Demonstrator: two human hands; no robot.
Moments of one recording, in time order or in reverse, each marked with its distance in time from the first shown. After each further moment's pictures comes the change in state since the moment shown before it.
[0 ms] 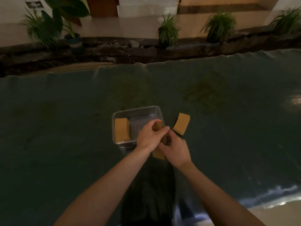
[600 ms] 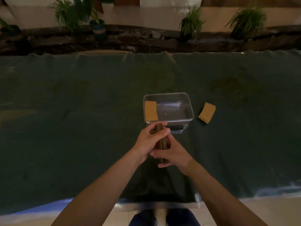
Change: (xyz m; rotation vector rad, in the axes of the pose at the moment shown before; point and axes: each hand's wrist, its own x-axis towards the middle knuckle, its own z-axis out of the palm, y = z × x) left_hand -0.088 -0.092 -0.106 -0.572 -0.202 -0.089; right_hand -0.082 -0.065 0.083 0.562 -0.612 0.234
